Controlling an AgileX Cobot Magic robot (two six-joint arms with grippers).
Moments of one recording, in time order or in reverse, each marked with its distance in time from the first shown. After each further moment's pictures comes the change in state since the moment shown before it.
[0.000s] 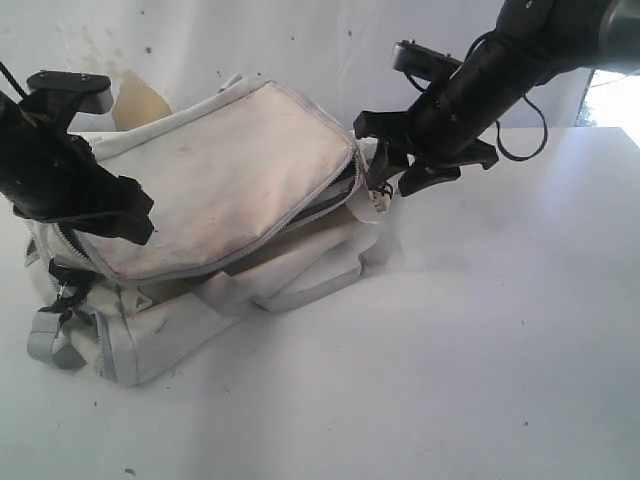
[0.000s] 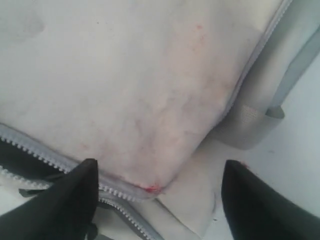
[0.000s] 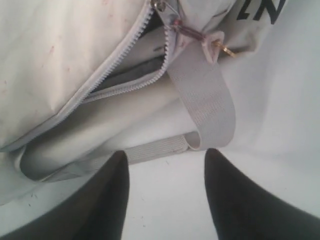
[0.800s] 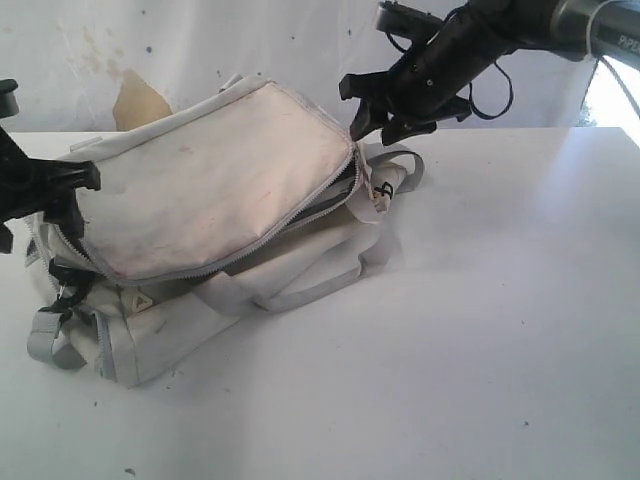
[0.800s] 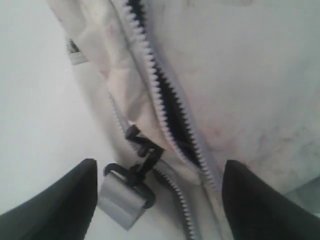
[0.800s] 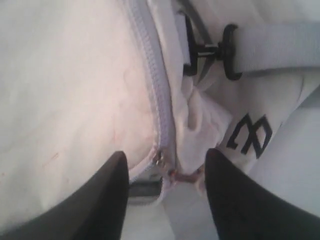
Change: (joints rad) left arm 0.105 0.011 0.000 0.192 0.054 -0.588; right arm -0.002 0.207 -0.354 -0.023 -0.036 -0.031
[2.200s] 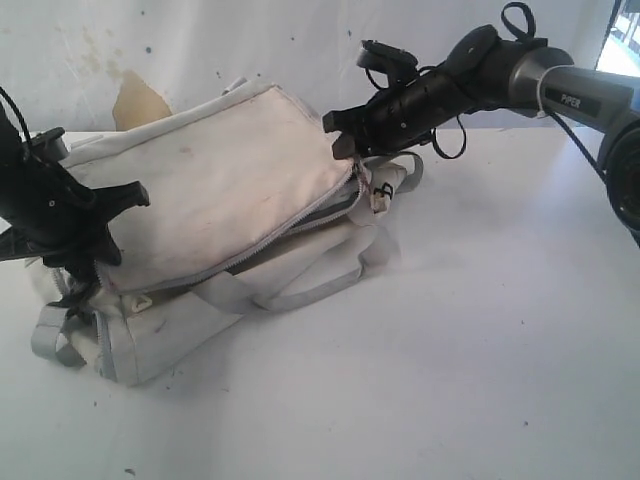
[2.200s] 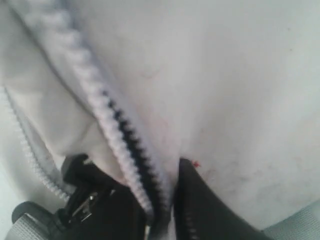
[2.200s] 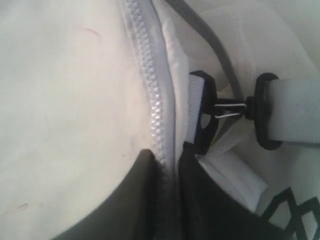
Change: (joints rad) left arm 0.002 0.197 0.000 -0.222 -0.161 0.038; right arm -0.002 0.170 -0.028 0.266 -0.150 -0.325
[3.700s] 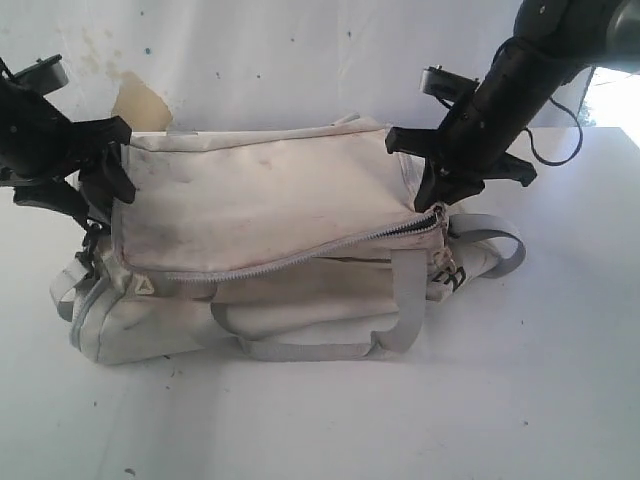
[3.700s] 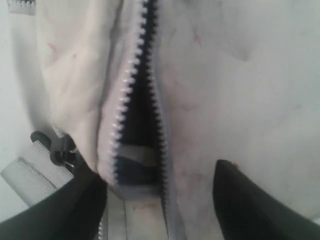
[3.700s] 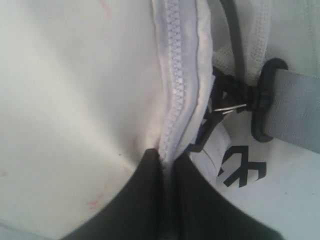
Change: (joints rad) left arm 0.104 0.017 -0.267 -0.209 0.329 0.443; right arm -0.057 -0.318 0.319 -0.357 0.379 0.481
